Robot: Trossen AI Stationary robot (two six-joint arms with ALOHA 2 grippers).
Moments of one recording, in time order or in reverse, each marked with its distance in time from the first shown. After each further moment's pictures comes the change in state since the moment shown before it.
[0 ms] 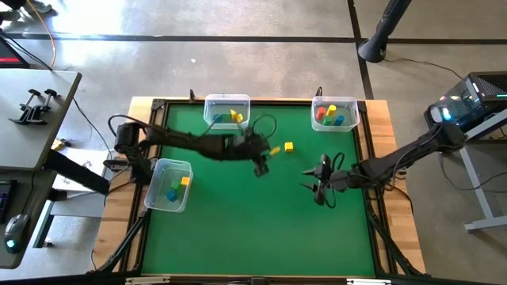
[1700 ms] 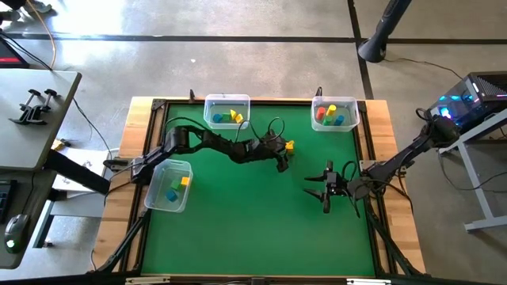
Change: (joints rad) left arm 0.108 0.571 0.102 0.784 0.132 0.093; right arm 0.231 0.000 -0.194 0.504 0.227 -0.088
